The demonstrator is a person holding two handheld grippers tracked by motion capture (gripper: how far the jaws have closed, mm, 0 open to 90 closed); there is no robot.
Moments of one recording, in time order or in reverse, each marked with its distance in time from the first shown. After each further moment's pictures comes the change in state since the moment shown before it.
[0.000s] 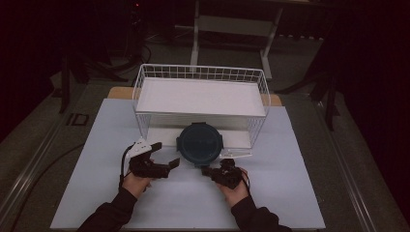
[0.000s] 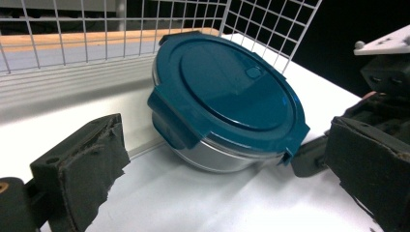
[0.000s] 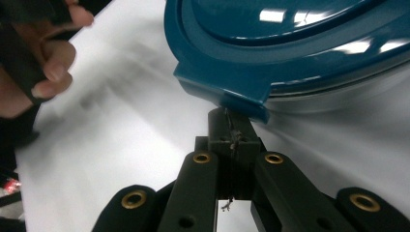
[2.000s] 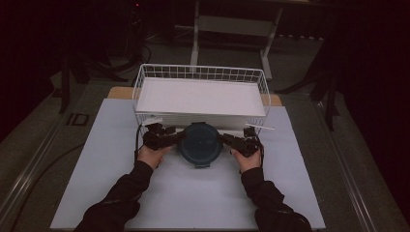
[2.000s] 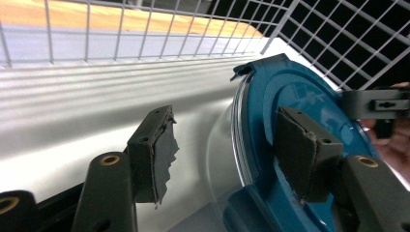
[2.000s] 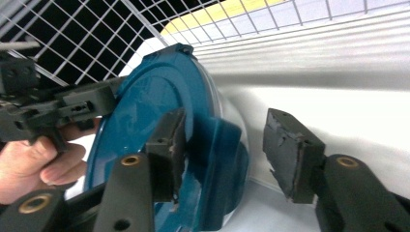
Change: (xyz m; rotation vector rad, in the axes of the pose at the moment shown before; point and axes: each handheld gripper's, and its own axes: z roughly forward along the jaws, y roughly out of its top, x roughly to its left) left arm 0.050 0.033 0.071 0.081 0.055 -0.183; right arm -0.089 0.062 -0.019 -0.206 -0.003 0.220
